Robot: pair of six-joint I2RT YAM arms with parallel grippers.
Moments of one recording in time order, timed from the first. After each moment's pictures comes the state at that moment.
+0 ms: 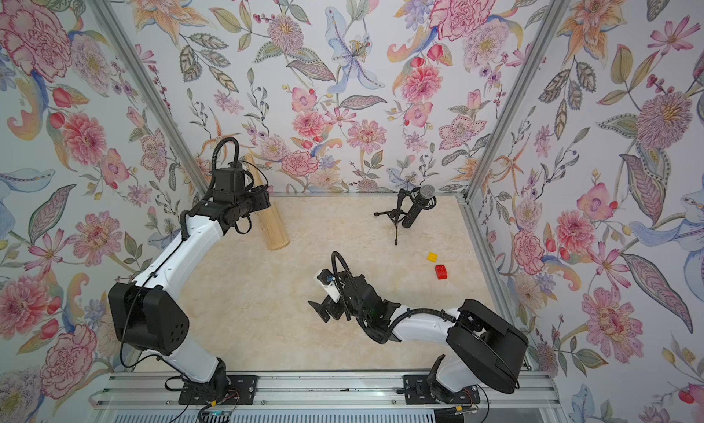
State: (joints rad) left arm -0.21 1.66 1.56 -0.50 -0.10 -0.39; right arm 0.98 1.45 0.56 0.51 -0.02 -0.07
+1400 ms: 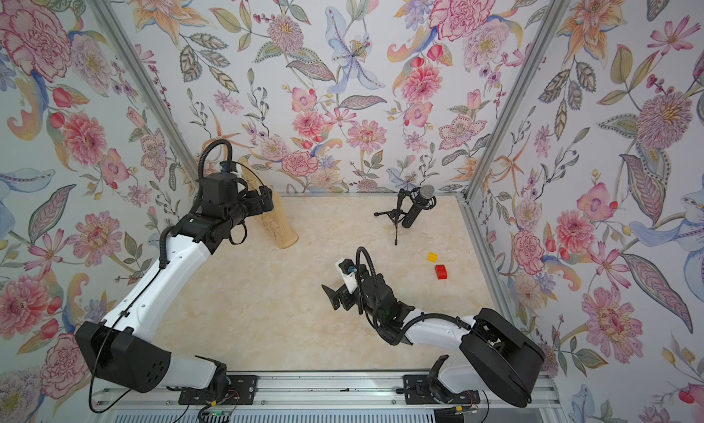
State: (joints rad) left arm -0.28 1.37 1.41 -0.48 -0.19 -0.33; right arm 0.84 1.33 0.45 0.65 0.02 0.08
